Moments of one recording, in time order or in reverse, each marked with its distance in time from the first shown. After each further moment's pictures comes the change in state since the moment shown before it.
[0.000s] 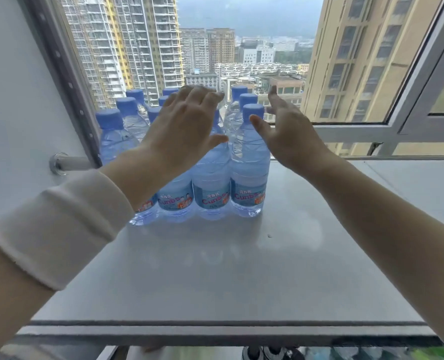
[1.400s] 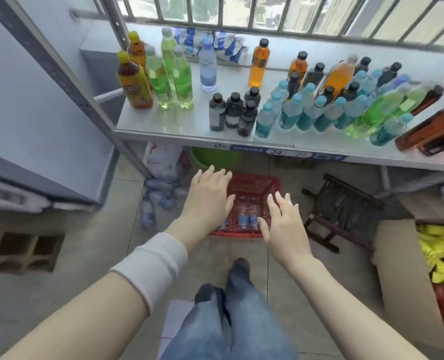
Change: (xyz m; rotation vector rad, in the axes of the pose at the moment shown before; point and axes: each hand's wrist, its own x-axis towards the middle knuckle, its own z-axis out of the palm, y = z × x) left_hand -0.495 0.347 0.092 -0.291 -0.759 -0.312; right_hand -0.663 0.132 0.034 -0.234 -0.608 0.279
